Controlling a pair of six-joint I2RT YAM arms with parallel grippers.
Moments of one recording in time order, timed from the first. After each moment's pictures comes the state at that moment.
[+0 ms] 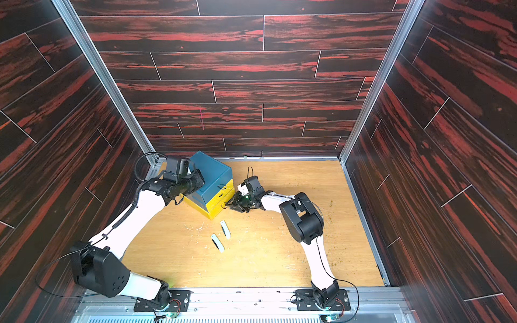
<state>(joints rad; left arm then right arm) -0.29 1.48 1.34 -0.59 0.03 -0.75 0.63 2.21 1.45 0.02 -0.71 0.99</state>
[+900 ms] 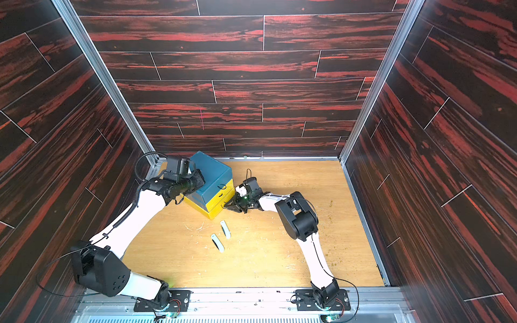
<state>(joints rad) -0.29 1.49 1.34 -0.59 0.03 -0.75 0.63 2.30 1.50 0.08 -0.77 1.05</state>
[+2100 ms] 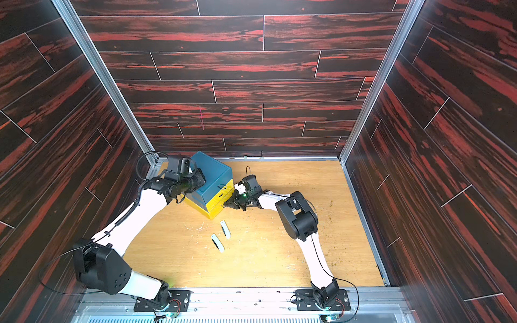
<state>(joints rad) -0.29 1.51 1.35 -0.57 0.03 -0.75 0.63 2.31 1.54 0.06 -0.78 1.04</state>
